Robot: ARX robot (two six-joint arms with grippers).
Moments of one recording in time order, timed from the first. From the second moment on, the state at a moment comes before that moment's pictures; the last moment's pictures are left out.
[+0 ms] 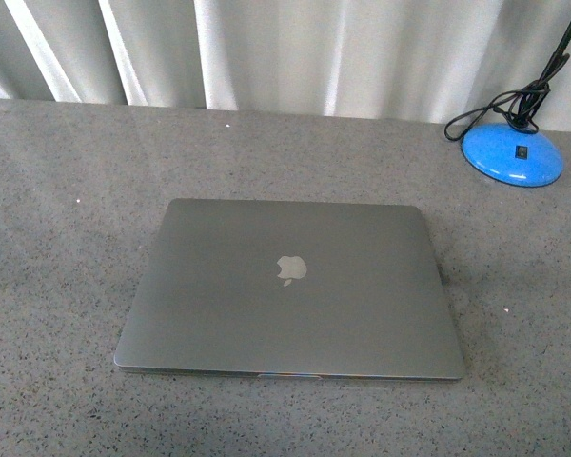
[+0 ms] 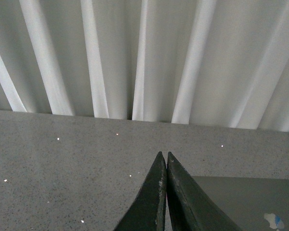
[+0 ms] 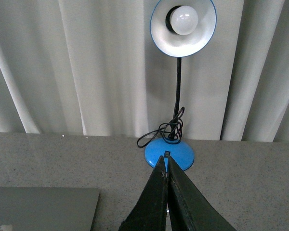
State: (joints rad) left arm 0.00 0.47 0.02 0.47 0.00 -0.01; right arm 0.00 0.49 0.02 0.49 0.00 -0.01
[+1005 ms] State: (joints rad) left arm 0.00 0.01 0.02 0.00 0.00 -0.01; right arm 0.00 0.00 0.02 0.00 0.00 -0.01
